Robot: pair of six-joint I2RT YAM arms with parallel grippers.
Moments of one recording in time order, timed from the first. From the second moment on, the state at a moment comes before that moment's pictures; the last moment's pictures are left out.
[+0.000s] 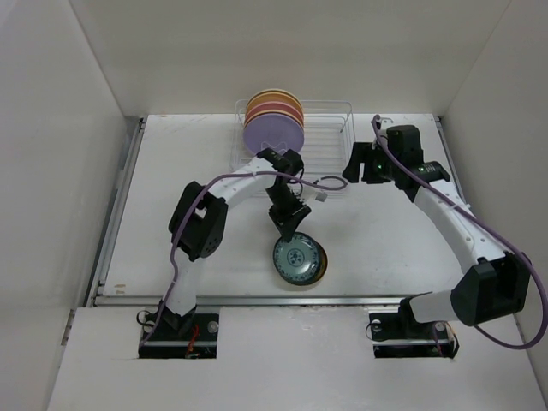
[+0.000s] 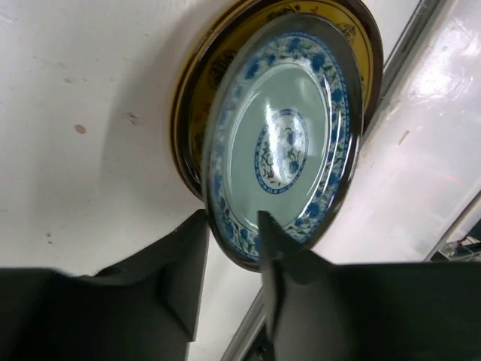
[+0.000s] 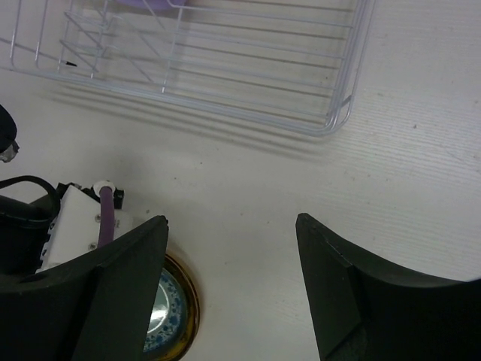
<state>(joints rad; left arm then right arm) -0.70 2.08 1.72 -1.22 0.56 0.41 0.24 1.36 1.23 -0.53 -0.19 0.24</state>
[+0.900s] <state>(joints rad) -0.21 1.73 1.81 -1.16 0.46 0.20 0.31 2.14 2.16 -0.46 -0.28 0.19</state>
